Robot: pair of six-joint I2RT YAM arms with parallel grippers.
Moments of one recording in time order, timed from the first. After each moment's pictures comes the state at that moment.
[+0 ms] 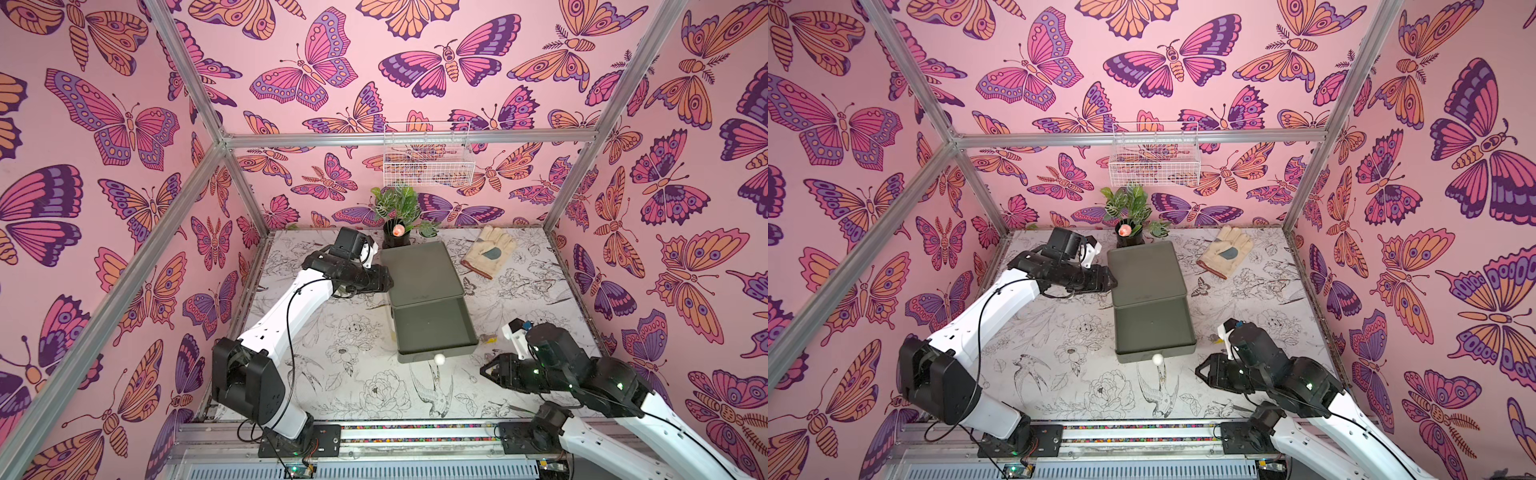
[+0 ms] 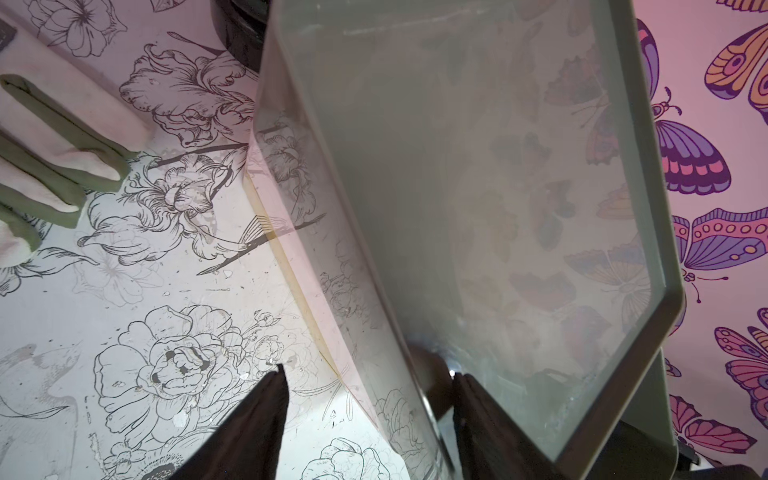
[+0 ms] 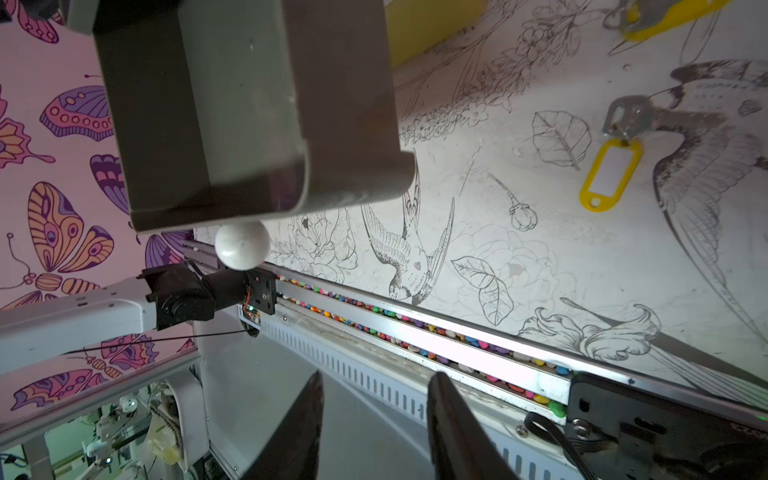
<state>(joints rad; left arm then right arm) -0.42 1.56 1.44 -0.85 0.34 -0.36 0.86 0.60 0.82 -1.11 -0.24 0.96</state>
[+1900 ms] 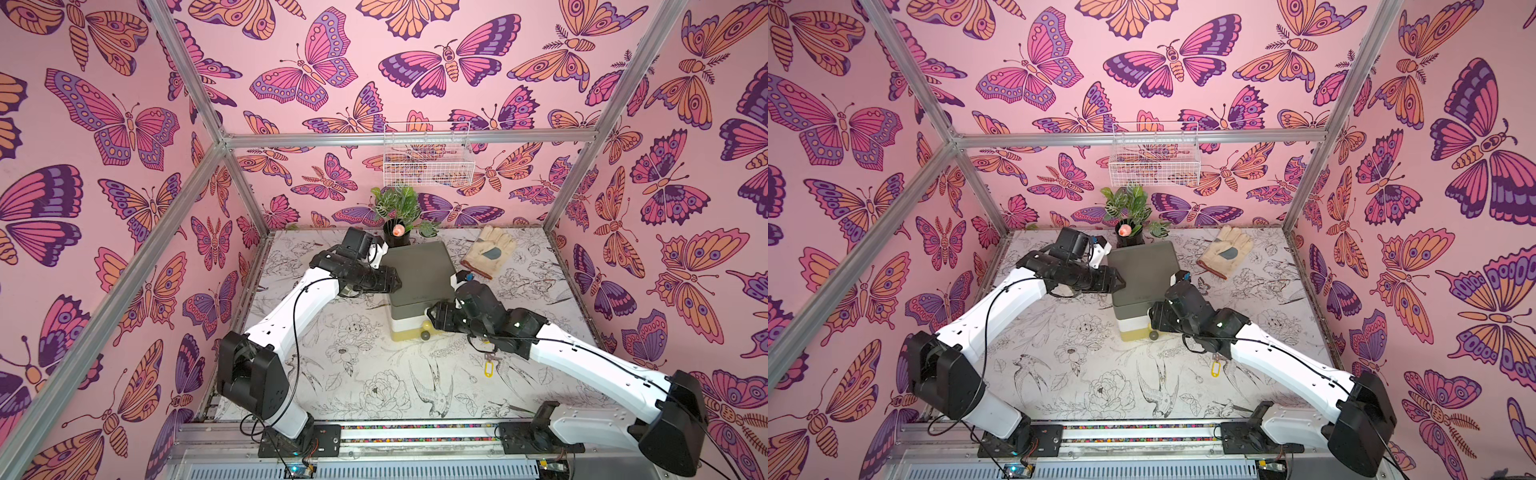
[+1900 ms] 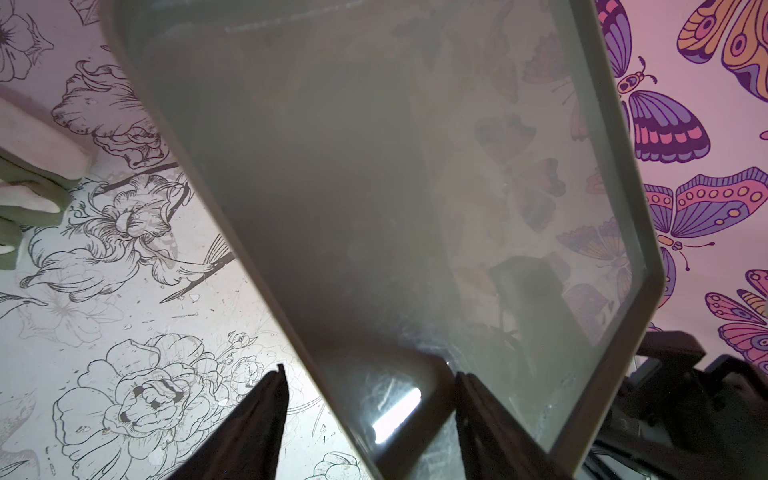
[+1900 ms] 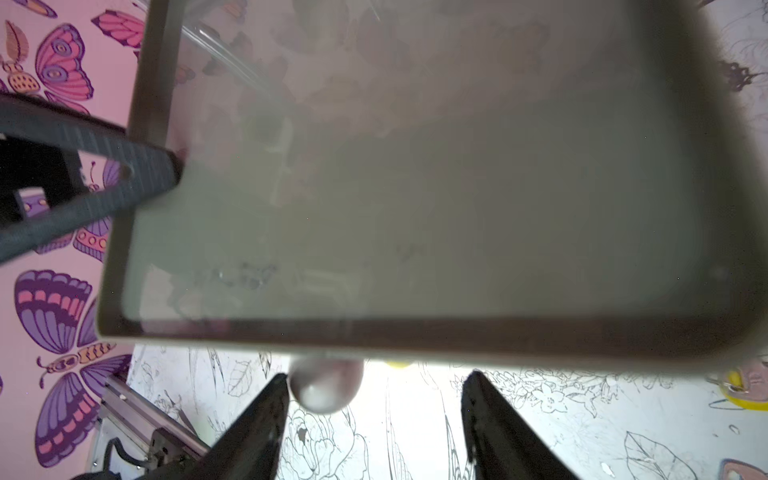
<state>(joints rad) -0.45 1.59 1.44 -0.81 0.38 -0.32 0.91 1.21 0.94 -0.50 0.09 0.78</state>
